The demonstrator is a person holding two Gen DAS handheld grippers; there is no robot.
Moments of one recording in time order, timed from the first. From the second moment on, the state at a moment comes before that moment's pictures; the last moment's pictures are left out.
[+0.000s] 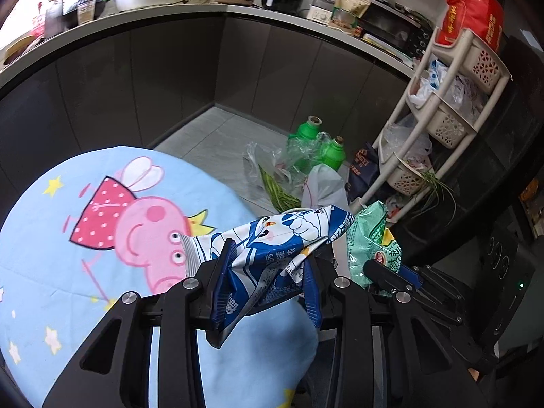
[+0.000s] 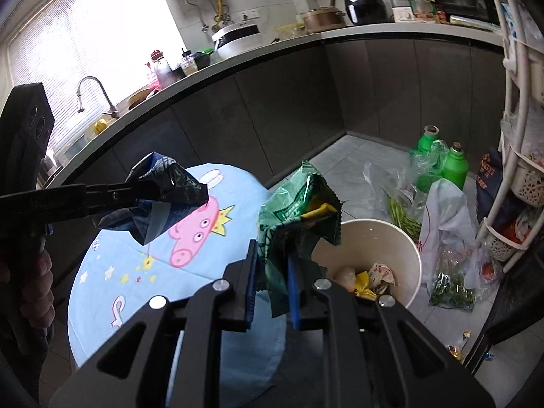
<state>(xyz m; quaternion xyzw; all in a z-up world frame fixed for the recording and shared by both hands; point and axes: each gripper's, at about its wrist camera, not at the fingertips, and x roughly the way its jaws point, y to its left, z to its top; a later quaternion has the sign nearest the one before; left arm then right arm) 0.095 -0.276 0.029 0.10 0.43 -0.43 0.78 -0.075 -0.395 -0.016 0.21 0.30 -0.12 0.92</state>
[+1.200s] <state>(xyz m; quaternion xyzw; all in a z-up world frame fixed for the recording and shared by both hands) 0.108 -0.391 -0.042 0.10 0.45 -0.44 0.77 -0.058 -0.476 -0.151 0.21 0.38 -0.15 0.89</state>
